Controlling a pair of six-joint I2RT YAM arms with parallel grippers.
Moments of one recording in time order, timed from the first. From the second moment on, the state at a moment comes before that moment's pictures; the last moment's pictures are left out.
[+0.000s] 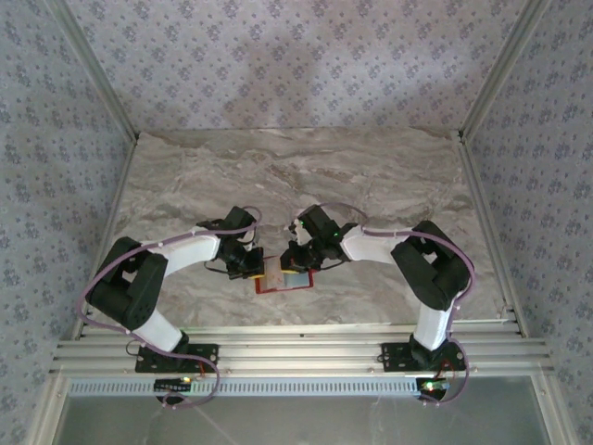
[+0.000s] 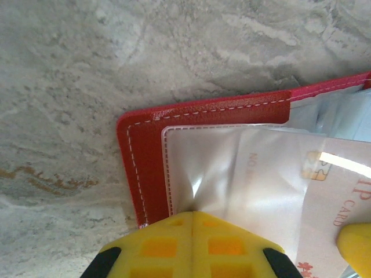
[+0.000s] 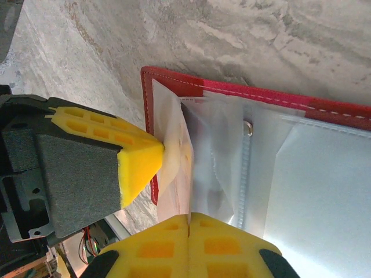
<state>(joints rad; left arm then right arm) -0.55 1.58 0.80 -0.55 0.37 -0.64 0.77 1.80 0.97 -0.13 -0.60 0.80</state>
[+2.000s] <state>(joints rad) -0.55 1.29 0.73 -0.64 0.22 -0.63 0.64 2.09 2.06 -1.30 0.02 -0.94</state>
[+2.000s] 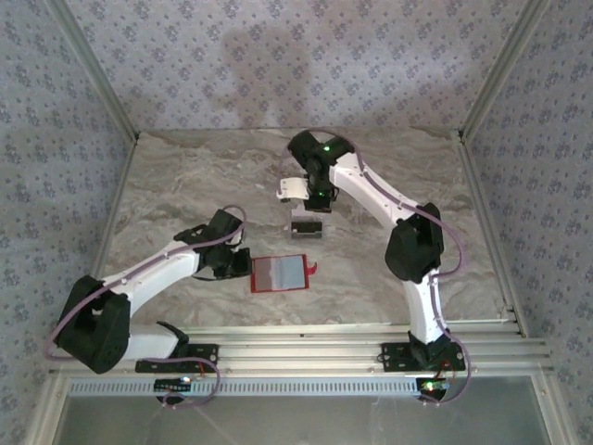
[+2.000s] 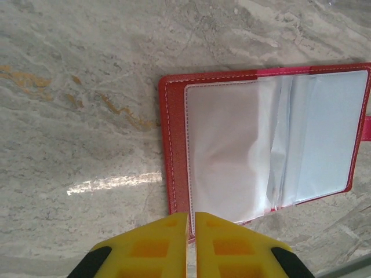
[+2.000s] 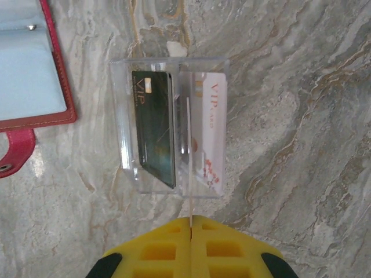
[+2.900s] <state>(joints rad) -0.54 1.23 0.70 -0.68 0.19 -0.65 0.64 2.27 2.13 -1.33 0.01 -0.97</state>
